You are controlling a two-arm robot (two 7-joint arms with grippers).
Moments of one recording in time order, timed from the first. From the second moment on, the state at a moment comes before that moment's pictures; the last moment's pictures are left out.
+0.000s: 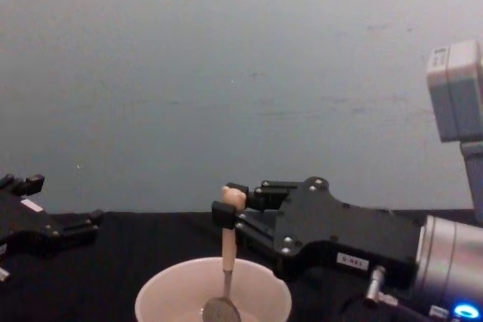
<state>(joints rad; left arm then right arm) -0.20 0.60 0.45 -1.41 -0.25 -0.12 0.03 0.40 0.32 -0.58 -1.21 0.30 -0.41 0.71</state>
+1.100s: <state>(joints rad) -0.20 0.60 0.45 -1.41 -0.25 -0.12 0.03 0.34 0.38 -0.57 -1.33 0.36 -0.37 0.77</state>
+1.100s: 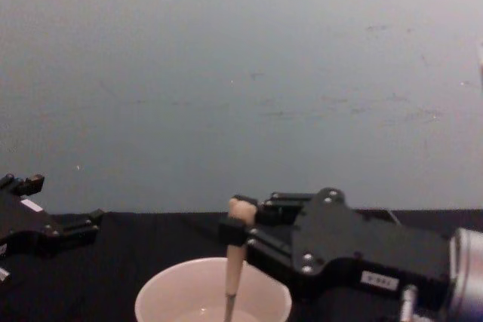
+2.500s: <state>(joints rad) -0.20 0.60 0.45 -1.41 -0.25 -0.12 0.03 0.37 0.37 -0.55 -1.28 0.32 -0.37 0.71</state>
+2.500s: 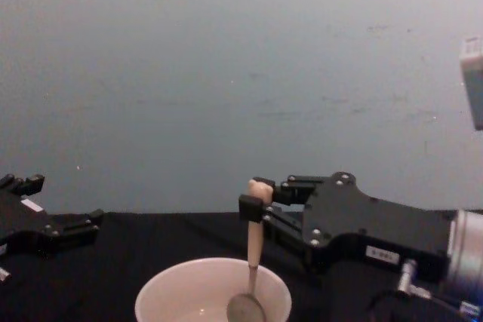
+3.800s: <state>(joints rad) -0.20 0.60 0.45 -1.41 -0.25 -0.12 0.03 0.43 0.30 -0.58 -1.20 0.30 -0.37 0.68</state>
